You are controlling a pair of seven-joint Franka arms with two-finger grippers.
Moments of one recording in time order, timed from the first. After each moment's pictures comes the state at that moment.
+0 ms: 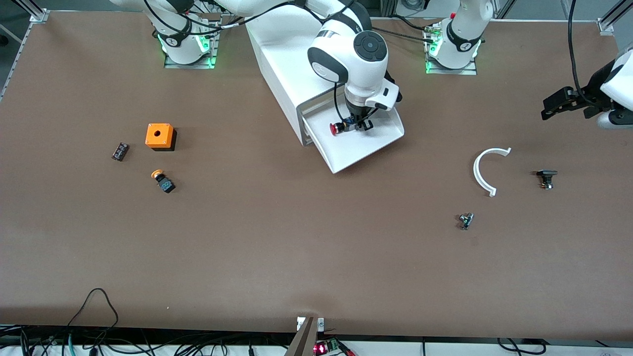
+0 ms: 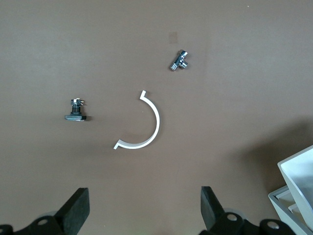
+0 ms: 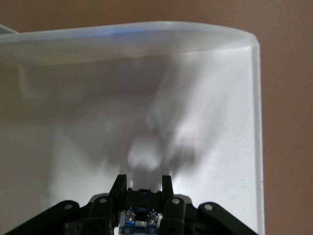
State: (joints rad) left arm 0.21 -0.08 -0.16 -1.75 0.00 1.60 0.01; right arm 0.84 0.82 0.26 -1.09 -0.16 1.92 -0.93
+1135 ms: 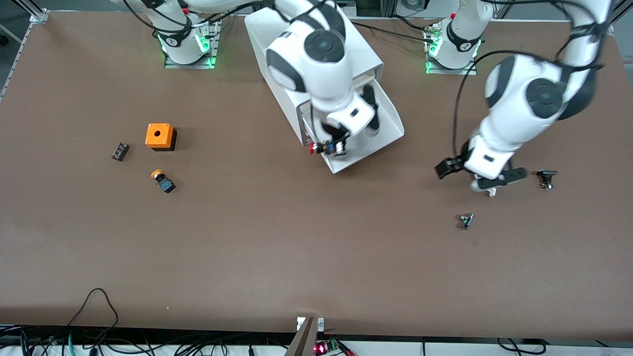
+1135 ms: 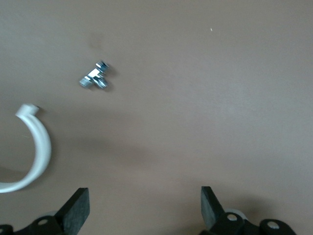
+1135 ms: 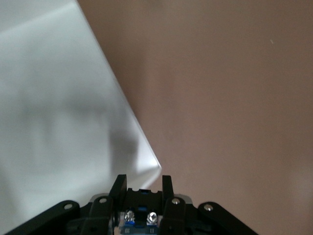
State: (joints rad) left arm 0.08 0.18 -0.34 -2.03 0.00 2.26 -0.60; right arm 0.69 0.73 0.20 -1.08 -0.16 1.96 -0.69
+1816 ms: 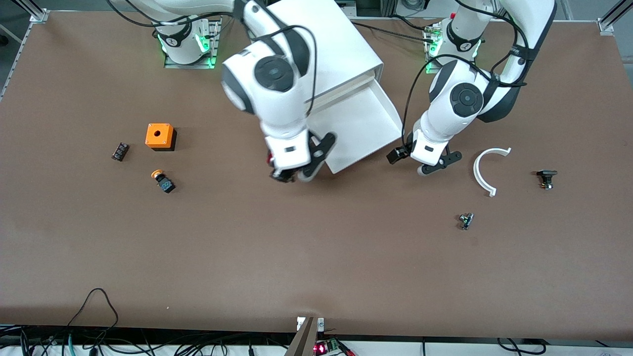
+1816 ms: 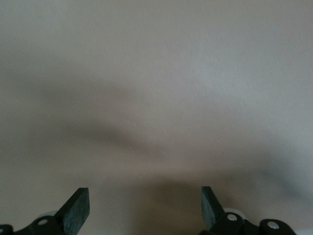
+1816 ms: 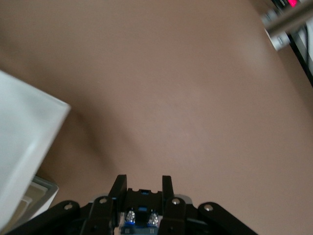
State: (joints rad) left arm 0.02 0.22 -0.47 -2.18 -0.13 2.39 -0.83; right arm 0.59 0.60 0.09 -1.25 -0.15 1.97 -0.22
